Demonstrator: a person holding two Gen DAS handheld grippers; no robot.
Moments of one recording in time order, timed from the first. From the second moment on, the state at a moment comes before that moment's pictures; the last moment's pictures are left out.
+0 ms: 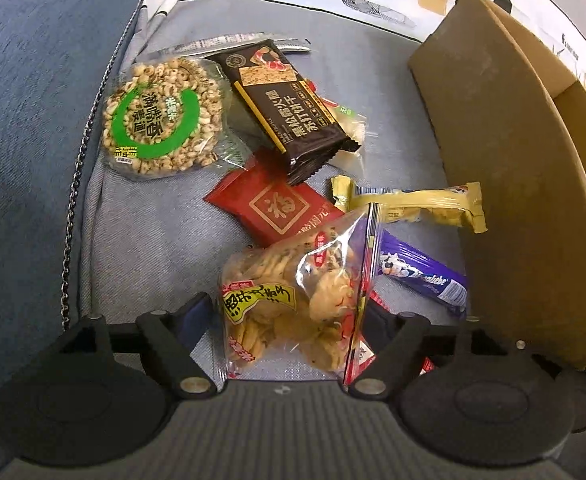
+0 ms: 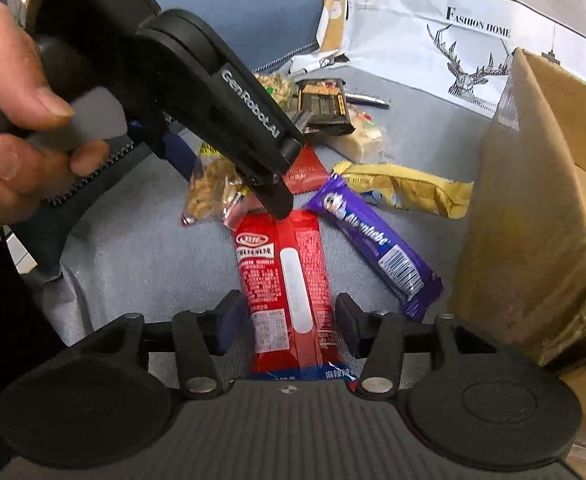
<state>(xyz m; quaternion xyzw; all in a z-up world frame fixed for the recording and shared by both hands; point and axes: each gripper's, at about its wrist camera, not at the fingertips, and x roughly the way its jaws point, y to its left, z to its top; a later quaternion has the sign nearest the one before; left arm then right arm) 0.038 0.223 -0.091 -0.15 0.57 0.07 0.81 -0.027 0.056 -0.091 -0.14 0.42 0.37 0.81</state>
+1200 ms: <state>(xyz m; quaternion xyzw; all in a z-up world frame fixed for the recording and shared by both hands) 0.000 0.238 -0.002 -0.21 0.33 0.14 0.91 -0.030 0.005 0.015 -0.08 0.28 0.38 0.88</state>
